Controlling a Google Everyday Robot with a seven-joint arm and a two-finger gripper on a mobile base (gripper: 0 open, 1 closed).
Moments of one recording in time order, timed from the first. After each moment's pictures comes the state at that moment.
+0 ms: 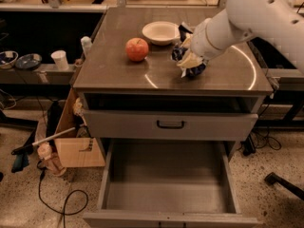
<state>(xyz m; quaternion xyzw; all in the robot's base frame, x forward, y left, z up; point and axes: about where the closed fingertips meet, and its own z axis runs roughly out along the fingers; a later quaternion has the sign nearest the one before) 0.680 -0.113 0.871 -0.66 0.66 -0.03 0.37</state>
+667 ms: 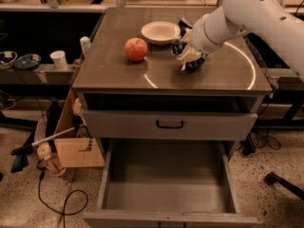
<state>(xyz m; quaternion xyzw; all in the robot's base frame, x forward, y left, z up) 0.719 -0.116 0.869 -0.65 0.66 -0.04 0.37</state>
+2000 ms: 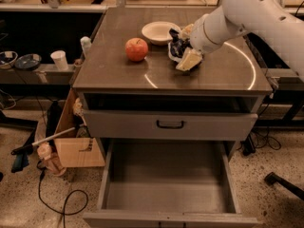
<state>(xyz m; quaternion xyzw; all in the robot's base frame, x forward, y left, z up) 0.719 -0.116 0.869 -0.65 0.66 -0.04 0.37</state>
